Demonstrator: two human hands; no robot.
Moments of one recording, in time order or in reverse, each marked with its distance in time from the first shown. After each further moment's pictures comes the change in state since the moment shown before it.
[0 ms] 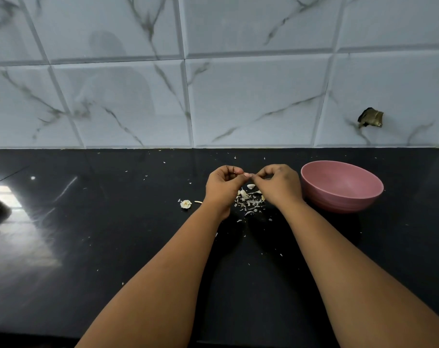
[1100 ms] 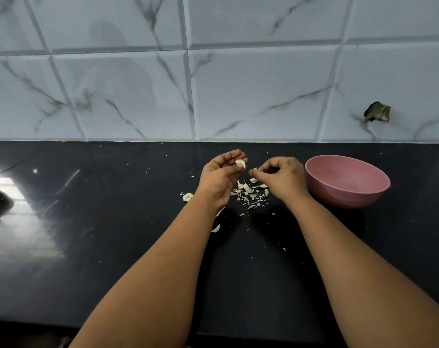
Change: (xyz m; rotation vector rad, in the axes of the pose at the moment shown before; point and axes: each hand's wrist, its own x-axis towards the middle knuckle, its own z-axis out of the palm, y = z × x) left_hand 0.007 0.008 -0.012 -0.488 -0.100 -0.085; right_hand 0.001 0.010 0.002 0.237 0.002 -0.097
